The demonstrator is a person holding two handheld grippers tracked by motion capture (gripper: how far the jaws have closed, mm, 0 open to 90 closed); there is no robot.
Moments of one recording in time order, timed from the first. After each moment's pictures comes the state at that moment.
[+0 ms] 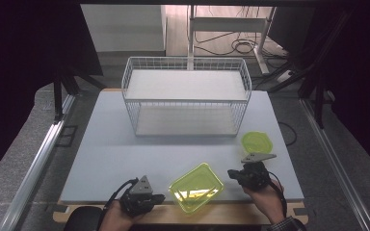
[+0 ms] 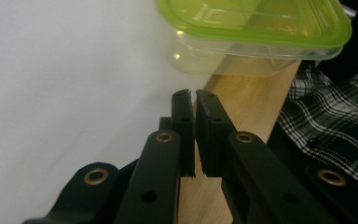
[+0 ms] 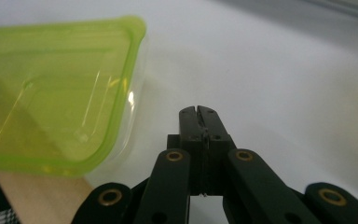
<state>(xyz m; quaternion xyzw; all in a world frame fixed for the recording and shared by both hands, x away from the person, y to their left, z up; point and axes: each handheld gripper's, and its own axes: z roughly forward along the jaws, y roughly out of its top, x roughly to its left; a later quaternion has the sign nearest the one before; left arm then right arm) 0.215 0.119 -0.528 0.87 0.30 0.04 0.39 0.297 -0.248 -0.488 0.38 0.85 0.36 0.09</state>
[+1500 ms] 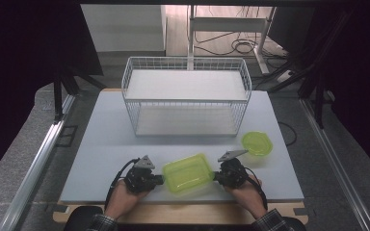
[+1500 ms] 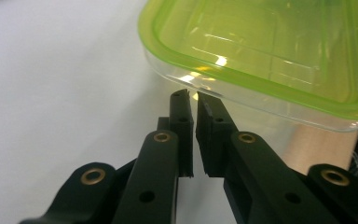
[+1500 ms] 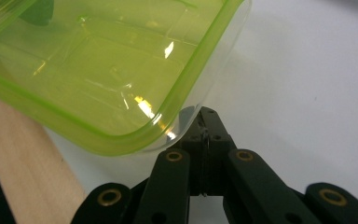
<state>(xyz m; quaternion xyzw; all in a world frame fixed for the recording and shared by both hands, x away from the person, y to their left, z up) 0.281 0.130 -0.528 0.85 0.36 0.03 0.38 0.316 -0.192 -0.507 0.35 0.88 0.33 0.04</state>
